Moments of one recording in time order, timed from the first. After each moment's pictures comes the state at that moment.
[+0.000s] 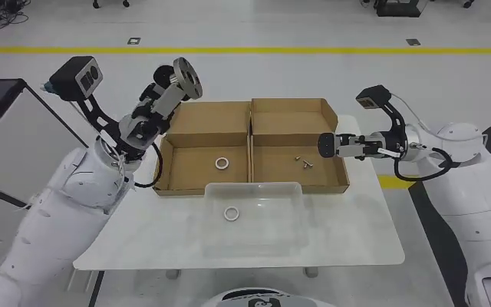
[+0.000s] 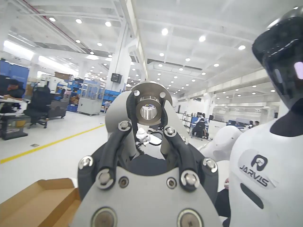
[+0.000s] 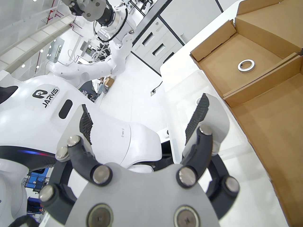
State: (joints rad) left arm 1.19 -0.76 -1.22 -2.00 -0.01 -0.66 0.01; right arm -1.10 -0.83 1.34 -1.58 0.63 -0.40 1.42
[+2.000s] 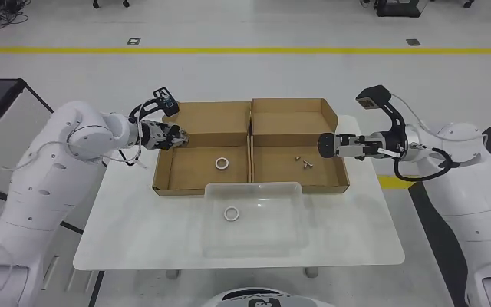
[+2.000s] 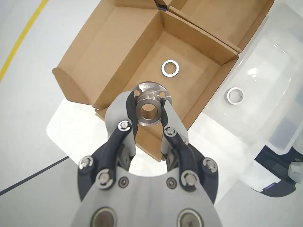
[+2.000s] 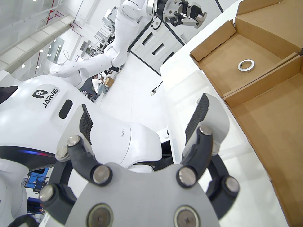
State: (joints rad) left arm 0.84 -0.79 -1.01 -1.55 0.55 -0.61 -1.07; right arm -1.10 -0.83 1.34 -1.58 0.63 -0.40 1.42
